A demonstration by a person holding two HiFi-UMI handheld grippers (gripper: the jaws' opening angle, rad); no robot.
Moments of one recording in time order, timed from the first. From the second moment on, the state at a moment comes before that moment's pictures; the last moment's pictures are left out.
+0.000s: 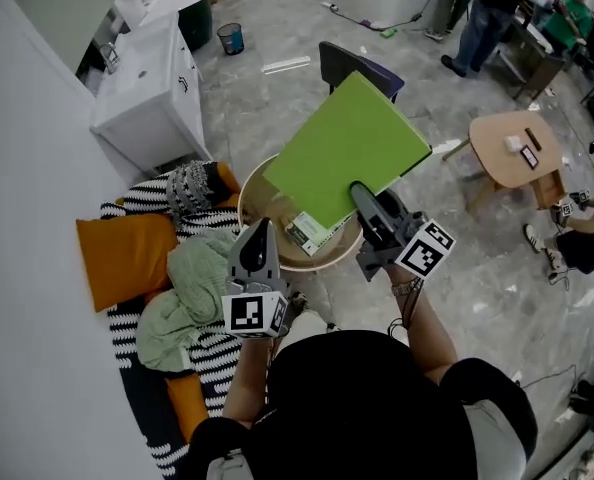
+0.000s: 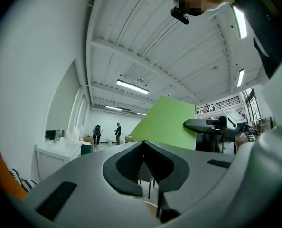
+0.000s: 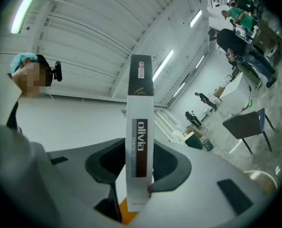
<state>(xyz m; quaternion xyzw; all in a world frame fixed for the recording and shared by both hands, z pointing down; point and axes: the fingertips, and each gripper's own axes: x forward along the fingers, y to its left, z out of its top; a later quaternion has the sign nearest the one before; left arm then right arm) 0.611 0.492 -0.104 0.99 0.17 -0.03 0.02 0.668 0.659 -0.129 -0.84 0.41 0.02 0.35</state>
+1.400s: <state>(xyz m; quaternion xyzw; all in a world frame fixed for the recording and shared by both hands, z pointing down) 0.798 0.422 -0.032 0.99 0.09 0.03 0.05 0.896 0.585 -0.038 -0.82 0.41 -0.11 0.39</state>
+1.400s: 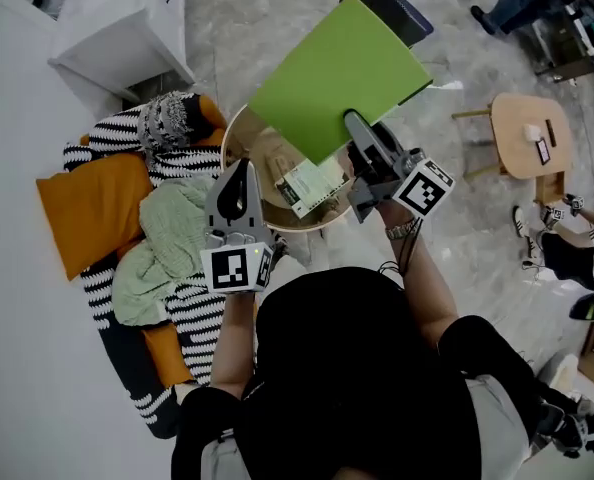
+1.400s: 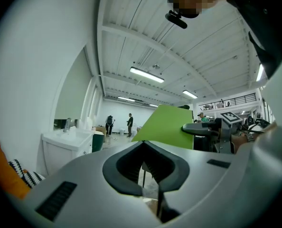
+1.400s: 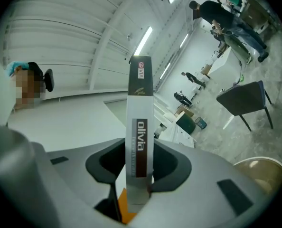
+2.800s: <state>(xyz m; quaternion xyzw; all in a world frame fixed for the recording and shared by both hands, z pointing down) 0.953 0.433 0.177 0.99 0.00 0.13 0.08 1.041 0.536 0.287 -0.75 0.38 -0.38 0.39</state>
